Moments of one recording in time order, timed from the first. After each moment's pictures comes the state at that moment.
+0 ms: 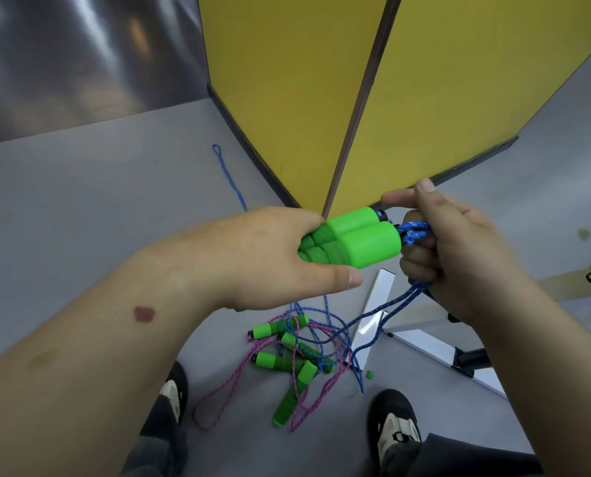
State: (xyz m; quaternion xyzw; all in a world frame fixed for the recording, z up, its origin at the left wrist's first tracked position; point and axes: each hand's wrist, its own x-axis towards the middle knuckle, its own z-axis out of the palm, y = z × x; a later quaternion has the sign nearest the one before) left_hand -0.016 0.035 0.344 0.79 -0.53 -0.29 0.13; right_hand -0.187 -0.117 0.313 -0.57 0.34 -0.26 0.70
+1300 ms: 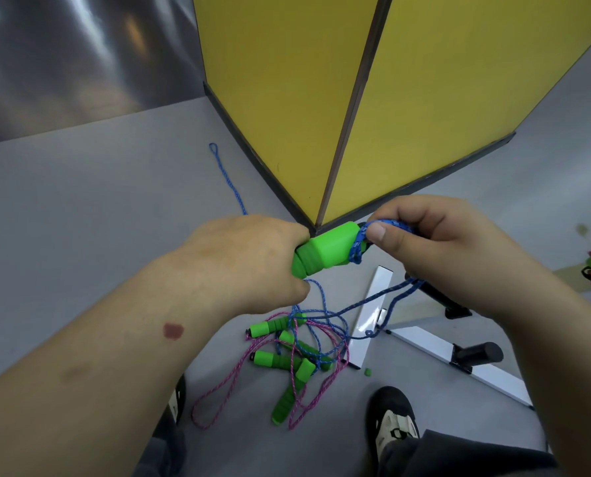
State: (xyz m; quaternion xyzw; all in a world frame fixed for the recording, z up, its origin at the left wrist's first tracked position) left_hand -0.024 0.028 0.327 0.83 -0.54 -0.16 -0.01; right_hand -0.199 -0.112 0.341 -0.84 0.26 -0.12 0.46
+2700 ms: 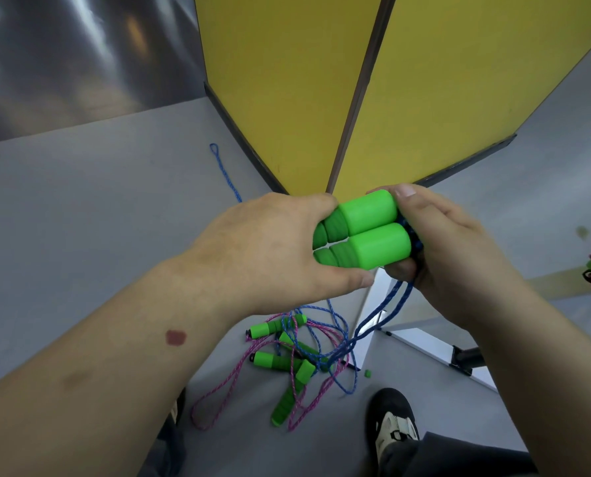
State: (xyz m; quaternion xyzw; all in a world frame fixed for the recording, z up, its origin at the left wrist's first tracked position) left_hand -0.033 0.029 0.341 0.81 -0.54 -0.17 0.17; right_hand -0.185 -0.108 0.316 -0.62 0.32 -0.22 0.68
